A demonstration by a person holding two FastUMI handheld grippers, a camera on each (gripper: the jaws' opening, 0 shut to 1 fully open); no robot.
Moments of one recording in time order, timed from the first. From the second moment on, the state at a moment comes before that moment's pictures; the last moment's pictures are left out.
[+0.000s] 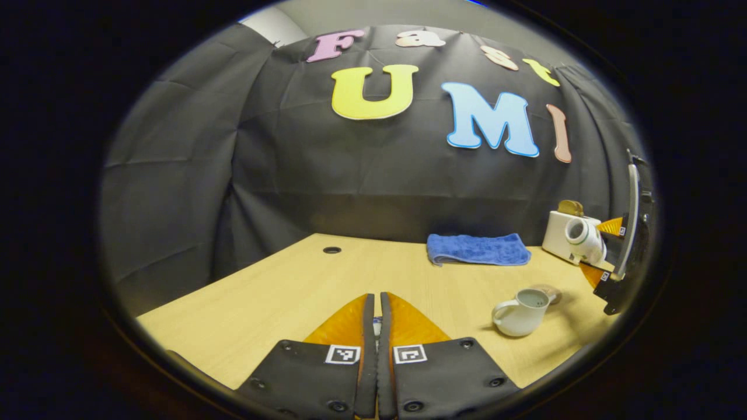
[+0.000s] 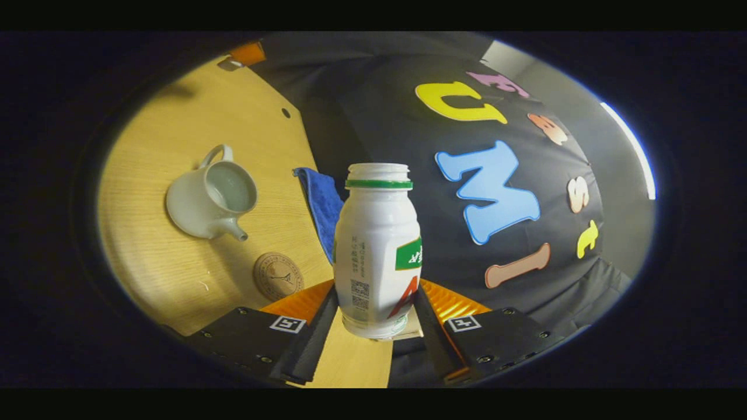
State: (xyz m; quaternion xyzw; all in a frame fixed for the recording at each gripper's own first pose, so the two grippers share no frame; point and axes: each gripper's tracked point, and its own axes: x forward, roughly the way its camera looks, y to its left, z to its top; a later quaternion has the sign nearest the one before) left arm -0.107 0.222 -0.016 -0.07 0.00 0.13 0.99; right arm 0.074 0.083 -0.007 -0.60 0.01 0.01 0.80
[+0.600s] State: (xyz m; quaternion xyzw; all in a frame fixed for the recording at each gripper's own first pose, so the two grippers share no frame) left arm -0.108 0.224 -0.025 -0.06 0.01 0.12 0.99; right arm 0.079 0.098 0.007 -0.70 -0.03 0.00 0.71
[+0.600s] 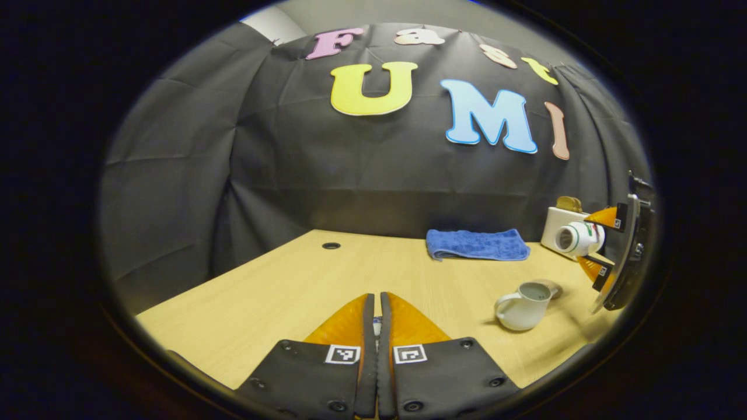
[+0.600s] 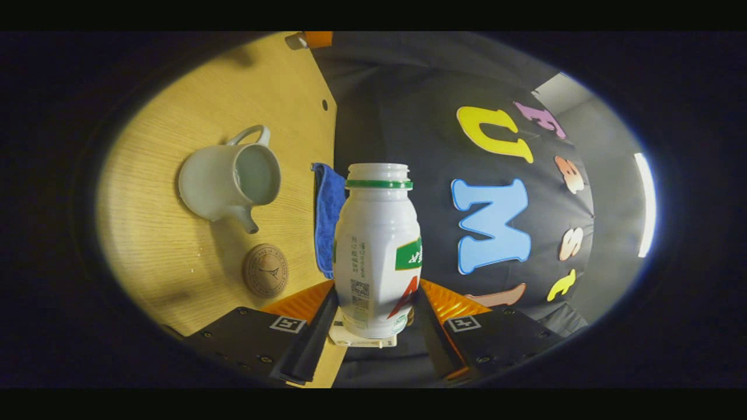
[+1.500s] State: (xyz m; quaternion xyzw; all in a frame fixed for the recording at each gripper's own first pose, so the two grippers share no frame) left arm -0.100 0.221 -0.029 -0.06 0.02 0.12 0.99; right arm 0.088 0.092 0.023 -0.77 -0.06 -0.01 0.64
